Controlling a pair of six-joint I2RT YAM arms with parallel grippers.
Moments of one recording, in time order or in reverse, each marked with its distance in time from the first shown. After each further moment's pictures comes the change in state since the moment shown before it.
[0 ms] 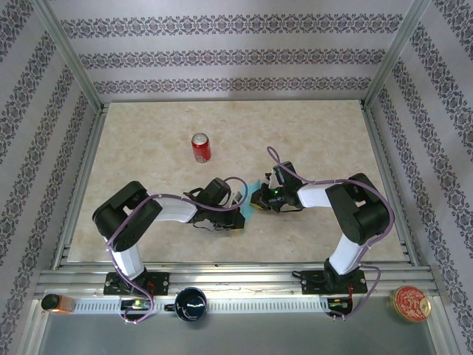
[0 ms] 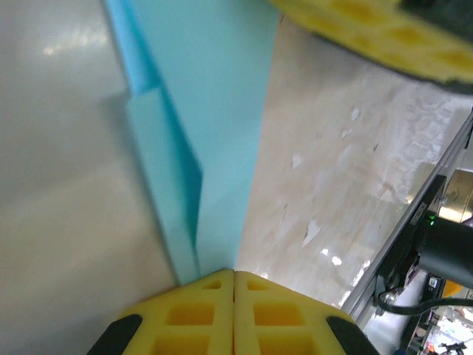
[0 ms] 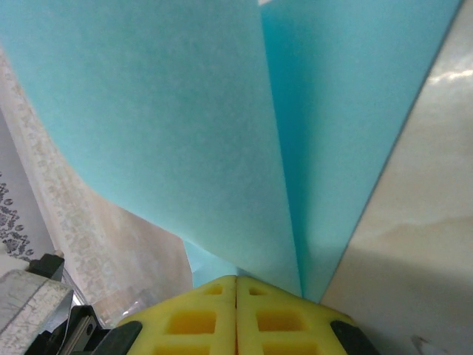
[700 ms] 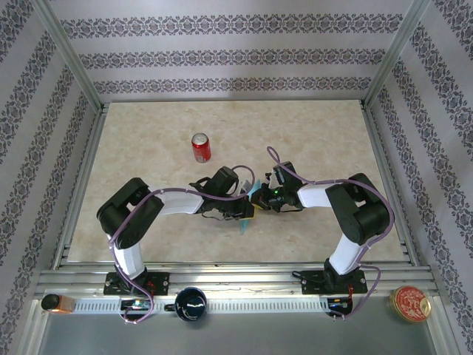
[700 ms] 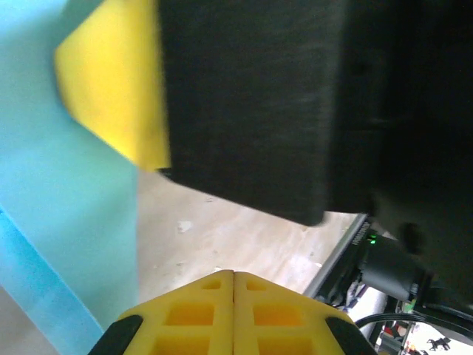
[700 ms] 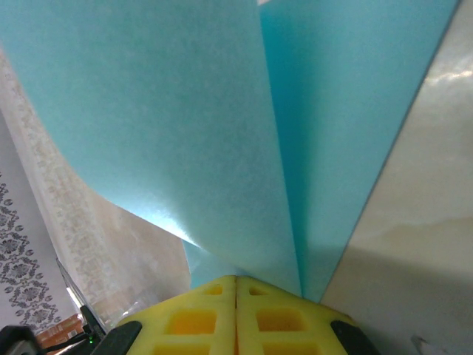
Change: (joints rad) left arm 0.005 0.056 0.176 -0.051 0.023 -0.039; right arm 0.000 -0.001 0.000 0.000 0.001 0.000
